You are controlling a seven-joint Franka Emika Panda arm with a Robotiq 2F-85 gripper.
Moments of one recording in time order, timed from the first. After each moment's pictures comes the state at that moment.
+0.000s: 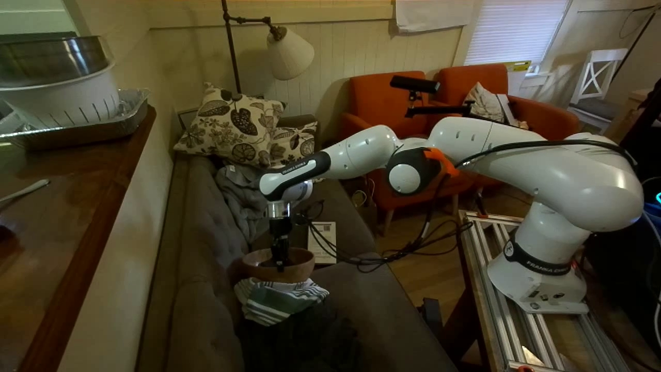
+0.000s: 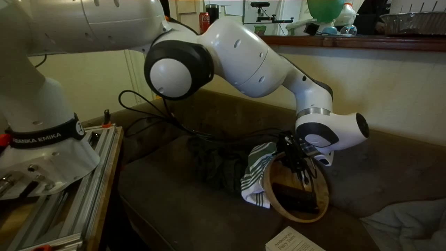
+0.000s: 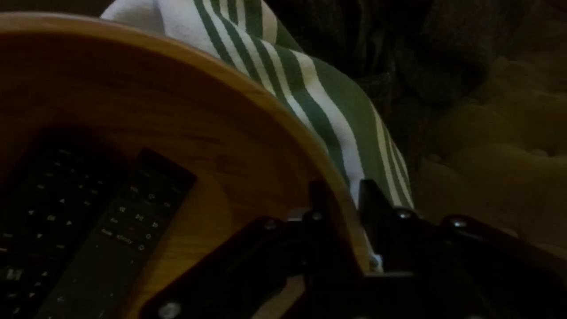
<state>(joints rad) -0.31 1.51 0.17 -0.74 0.45 1.79 -0.52</state>
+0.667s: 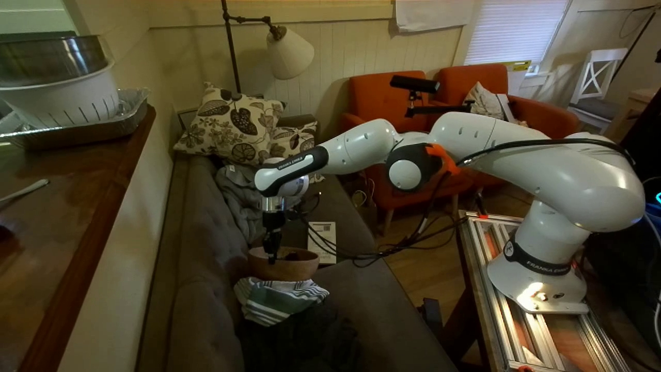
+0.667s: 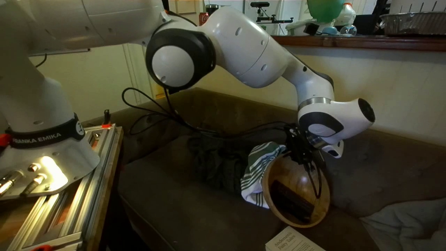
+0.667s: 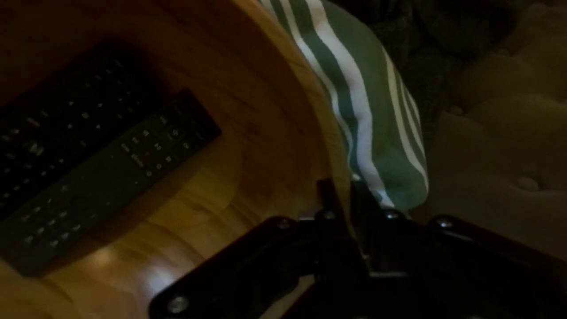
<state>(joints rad) -0.29 1.45 0.15 -0.77 0.44 1.90 -0.45</state>
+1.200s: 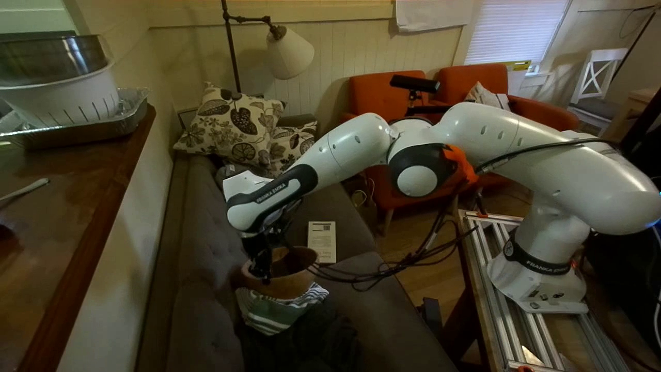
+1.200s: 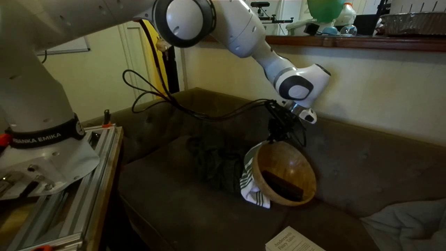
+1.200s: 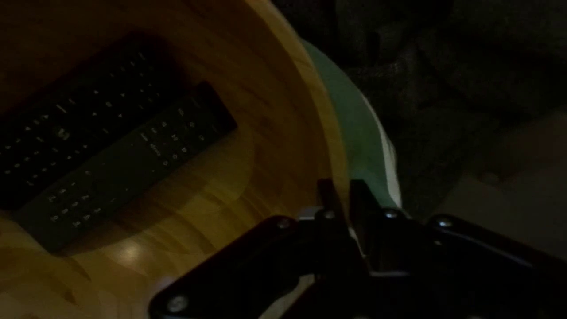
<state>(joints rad) 0.01 1.27 0.00 -0.97 0.29 1.97 -0.23</state>
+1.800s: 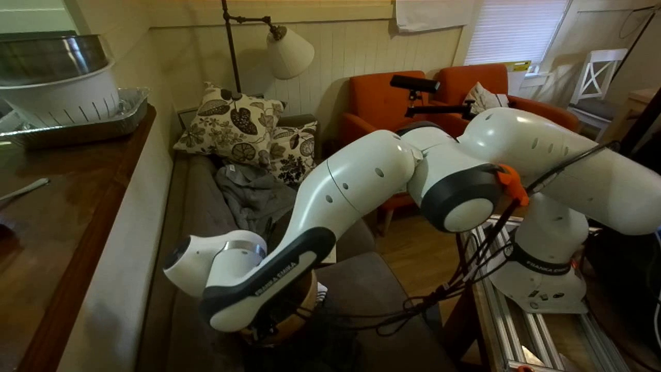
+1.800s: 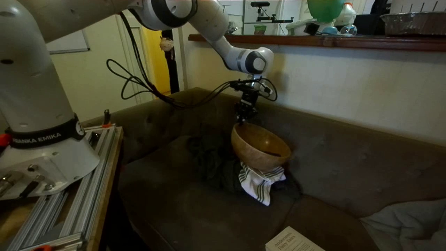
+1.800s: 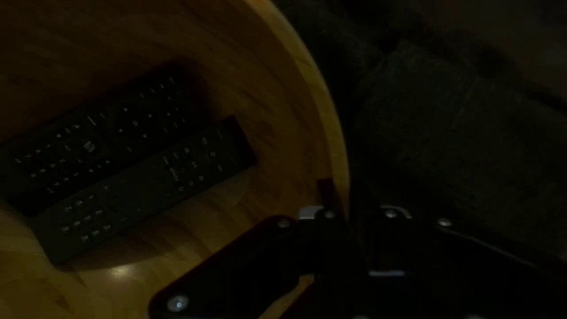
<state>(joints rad) 0.38 1.17 -0.07 -1.06 0.06 1.83 -0.15</state>
